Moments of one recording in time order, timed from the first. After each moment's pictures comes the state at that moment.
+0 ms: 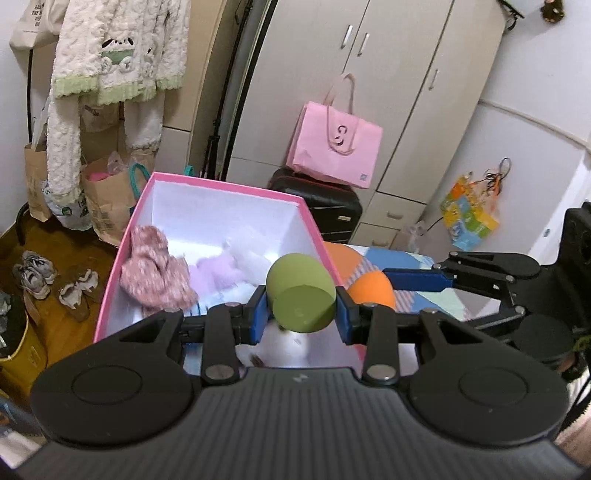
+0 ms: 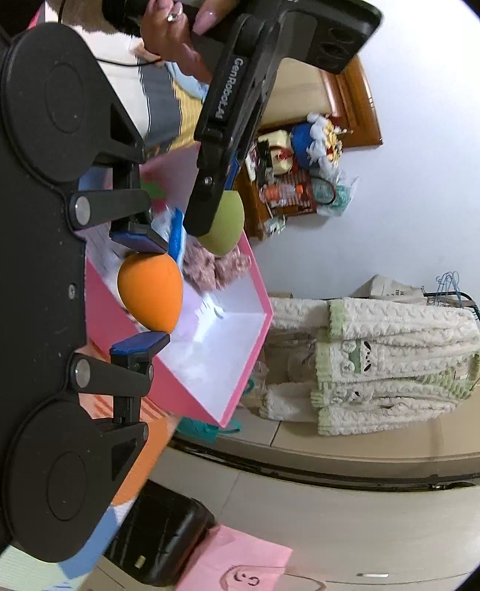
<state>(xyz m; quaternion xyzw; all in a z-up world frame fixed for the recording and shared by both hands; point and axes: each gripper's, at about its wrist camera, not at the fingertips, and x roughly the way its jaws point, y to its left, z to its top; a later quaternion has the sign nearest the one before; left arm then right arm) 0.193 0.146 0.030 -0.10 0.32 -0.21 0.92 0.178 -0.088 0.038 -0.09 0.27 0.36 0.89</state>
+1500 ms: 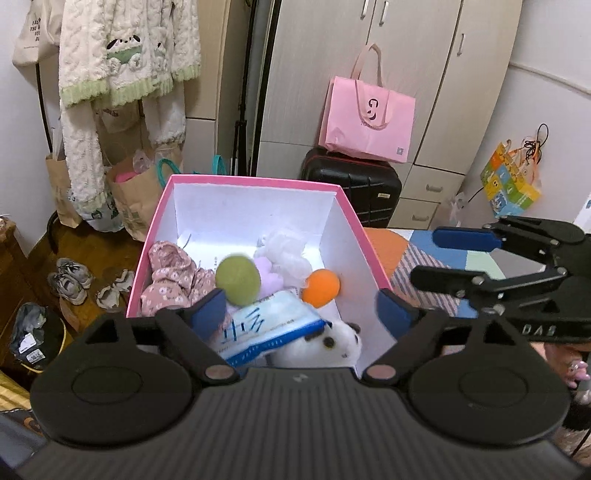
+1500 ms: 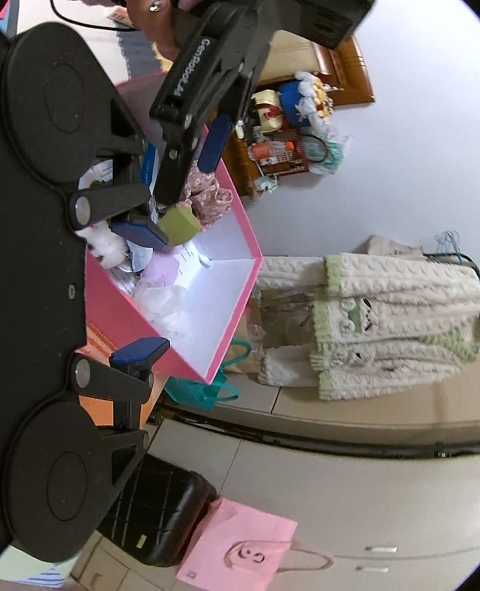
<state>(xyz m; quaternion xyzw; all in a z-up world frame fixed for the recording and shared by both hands) 0.216 0.130 0.028 -0.03 0.35 -0.16 0.92 0.220 -0.101 0.036 -0.07 0.26 0.30 0.91</state>
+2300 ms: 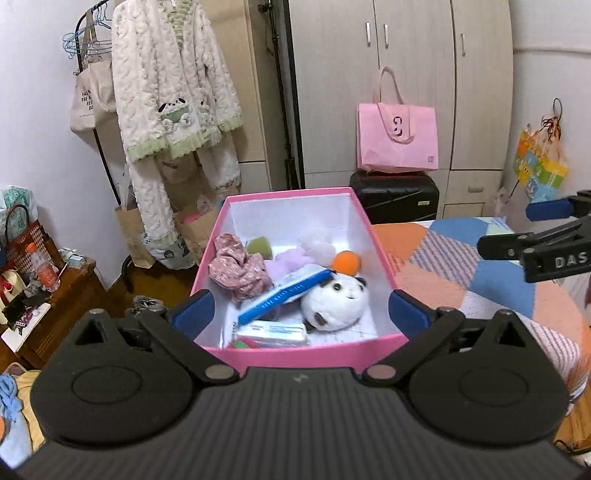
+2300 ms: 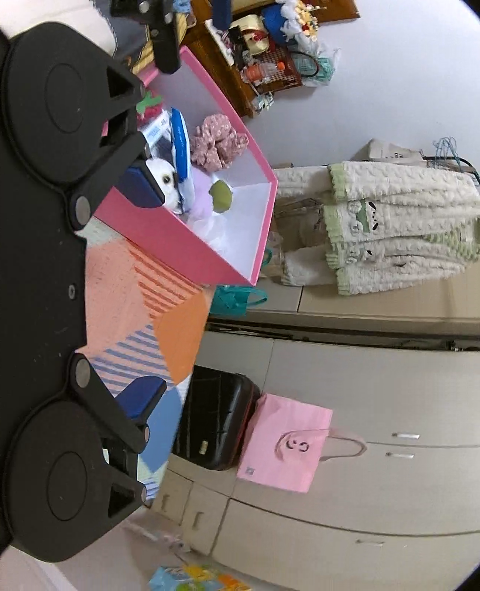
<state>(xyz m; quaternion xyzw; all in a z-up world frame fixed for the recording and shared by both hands) 0.090 0.102 0.059 0.06 0.28 -0.07 0.95 0.131 -0.131 0.054 -0.04 0.29 0.13 0.95</state>
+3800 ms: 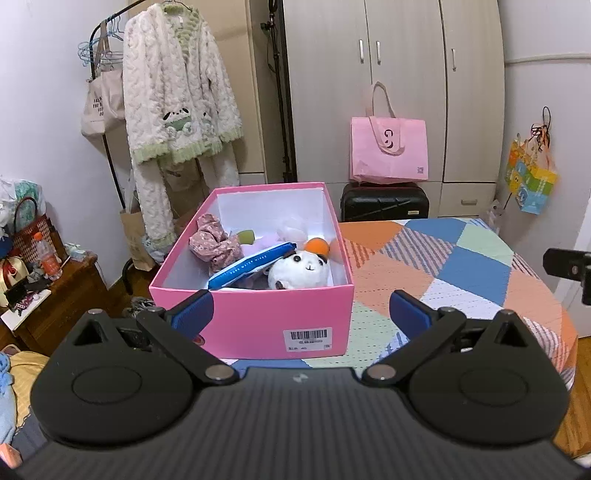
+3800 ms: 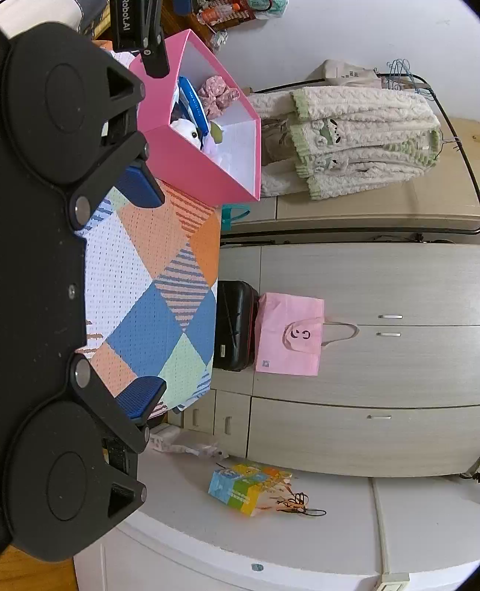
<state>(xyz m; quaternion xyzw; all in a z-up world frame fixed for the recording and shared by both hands) 0.020 0.063 0.035 0.05 0.25 -0.06 0.97 -0.011 -0.162 0.045 0.00 0.24 -0.03 0.97</state>
